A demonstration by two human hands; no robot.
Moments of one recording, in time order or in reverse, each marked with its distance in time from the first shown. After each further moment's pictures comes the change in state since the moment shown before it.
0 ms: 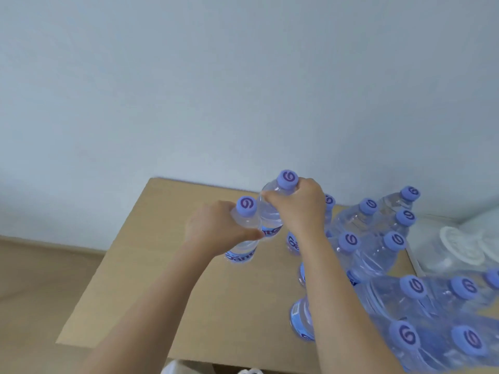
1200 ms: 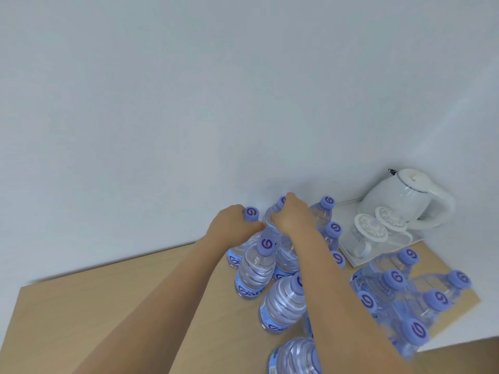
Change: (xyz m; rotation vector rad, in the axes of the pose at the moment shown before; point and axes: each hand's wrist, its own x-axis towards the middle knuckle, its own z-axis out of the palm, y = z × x) left_hand 0.140 0.125 0.067 -0.045 -0.430 0.375; right_hand 0.106 0.053 -0.074 -0.543 0.089 0.383
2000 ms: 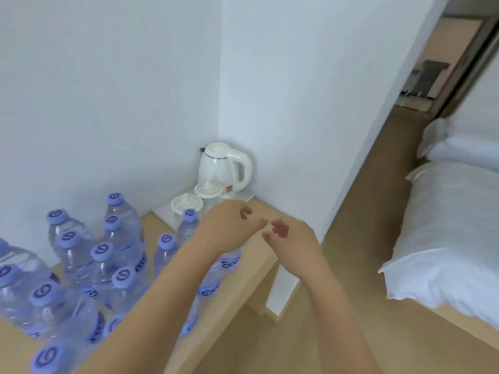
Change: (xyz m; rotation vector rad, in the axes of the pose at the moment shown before) left_hand -0.120 0.257 0.252 0.164 -0.242 0.505; right_hand -0.197 0.328 -0.156 0.456 0.371 0.242
